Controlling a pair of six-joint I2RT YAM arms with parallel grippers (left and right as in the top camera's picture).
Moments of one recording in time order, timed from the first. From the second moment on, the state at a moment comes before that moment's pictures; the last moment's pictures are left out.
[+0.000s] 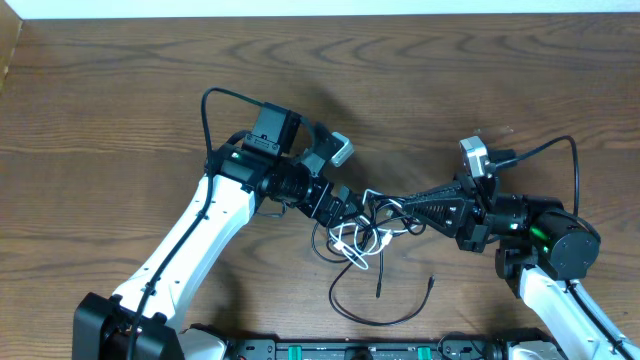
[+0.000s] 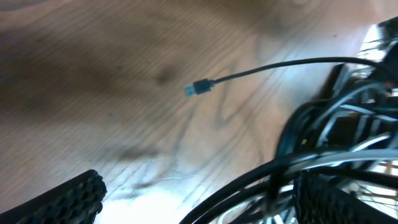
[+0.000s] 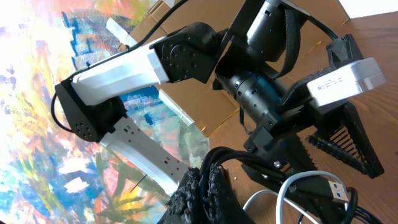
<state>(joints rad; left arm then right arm) -0.40 1.48 1.11 -0.81 0.70 0.15 0.10 1.18 0.40 1.51 -1.37 1.43</state>
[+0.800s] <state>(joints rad) -0.44 1.48 1.11 -0.92 0.99 0.28 0.10 1.18 0.40 1.50 -1.32 1.41</state>
